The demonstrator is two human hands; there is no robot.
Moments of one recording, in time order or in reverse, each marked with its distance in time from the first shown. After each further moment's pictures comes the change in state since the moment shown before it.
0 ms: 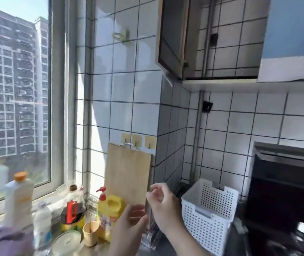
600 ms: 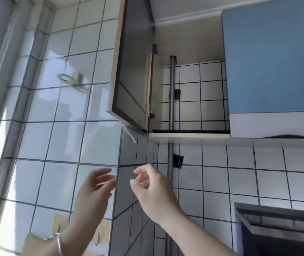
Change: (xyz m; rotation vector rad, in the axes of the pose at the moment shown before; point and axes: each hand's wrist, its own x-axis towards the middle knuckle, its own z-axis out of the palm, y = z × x) left_hand 0.253 0.175 0.078 -0.281 -0.007 0.441; right_hand 0.251 -0.068 -0.101 -0.251 0.210 -0.451
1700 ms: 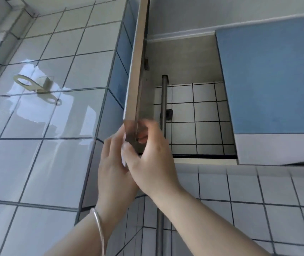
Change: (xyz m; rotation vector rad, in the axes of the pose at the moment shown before) left_hand 0.124 0.004 0.128 0.224 0.117 0.703; right_hand 0.141 0.023 -0.026 -0.077 0.390 -0.445
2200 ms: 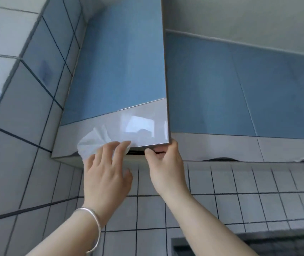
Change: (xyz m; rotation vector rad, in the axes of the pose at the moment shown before) left_hand -0.027 0.003 0.132 0.365 -0.059 0.315; right_hand -0.018 0.086 -0.122 -0.139 0.178 0.494
